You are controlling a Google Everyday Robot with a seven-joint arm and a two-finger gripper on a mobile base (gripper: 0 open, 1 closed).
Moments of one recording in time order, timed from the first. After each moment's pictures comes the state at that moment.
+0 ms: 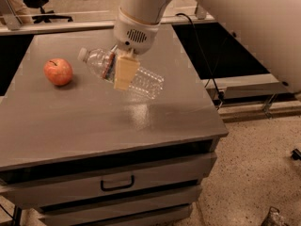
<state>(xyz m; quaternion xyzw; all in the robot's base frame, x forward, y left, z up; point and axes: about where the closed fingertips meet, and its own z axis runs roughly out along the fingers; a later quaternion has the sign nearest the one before) 0.524 0.058 0.932 -0.71 0.68 0.11 0.13</state>
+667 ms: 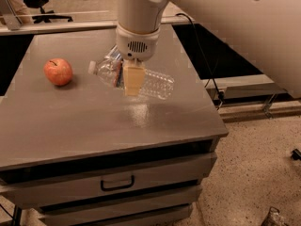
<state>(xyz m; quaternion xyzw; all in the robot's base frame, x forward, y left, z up) 0.525 0.039 0.916 -0.72 0.69 0.02 0.09</state>
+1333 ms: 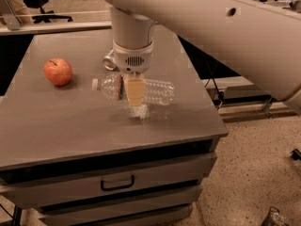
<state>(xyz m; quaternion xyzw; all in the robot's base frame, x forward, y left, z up) 0.526 0.035 0.881 -0.75 0.66 -0.01 0.05</state>
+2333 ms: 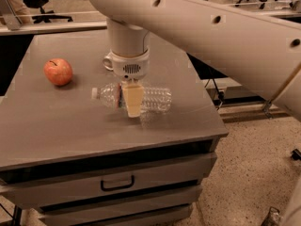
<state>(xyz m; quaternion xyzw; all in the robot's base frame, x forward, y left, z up) 0.526 0.039 0.859 -0.76 0.65 -0.01 0.03</state>
